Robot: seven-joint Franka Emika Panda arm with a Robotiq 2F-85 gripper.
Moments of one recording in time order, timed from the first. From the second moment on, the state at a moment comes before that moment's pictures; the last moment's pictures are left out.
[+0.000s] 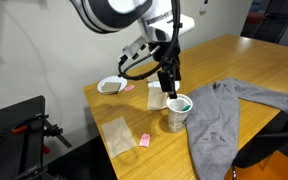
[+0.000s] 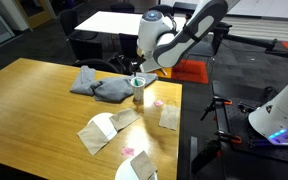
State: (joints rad) arm 0.07 0.48 -0.27 -2.07 -0.21 2.76 0.89
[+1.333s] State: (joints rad) arm 0.07 0.60 -0.27 -1.98 -0.16 2.76 0.89
